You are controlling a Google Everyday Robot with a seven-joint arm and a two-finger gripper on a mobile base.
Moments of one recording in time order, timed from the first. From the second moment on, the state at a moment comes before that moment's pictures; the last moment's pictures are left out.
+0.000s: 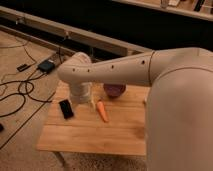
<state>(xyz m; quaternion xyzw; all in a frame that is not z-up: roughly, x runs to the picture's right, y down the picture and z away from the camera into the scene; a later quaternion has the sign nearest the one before) -0.106 0.104 0.703 -0.26 0.23 0.64 0.68</state>
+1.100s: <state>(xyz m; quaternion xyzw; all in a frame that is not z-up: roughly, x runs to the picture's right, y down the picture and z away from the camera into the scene) -0.038 0.170 0.751 -0.33 0.26 0.60 0.68</state>
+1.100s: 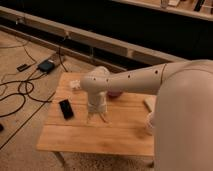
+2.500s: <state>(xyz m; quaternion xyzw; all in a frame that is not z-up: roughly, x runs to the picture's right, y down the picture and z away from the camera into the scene) -0.006 0.193 0.841 -0.33 0.27 0.58 0.69</state>
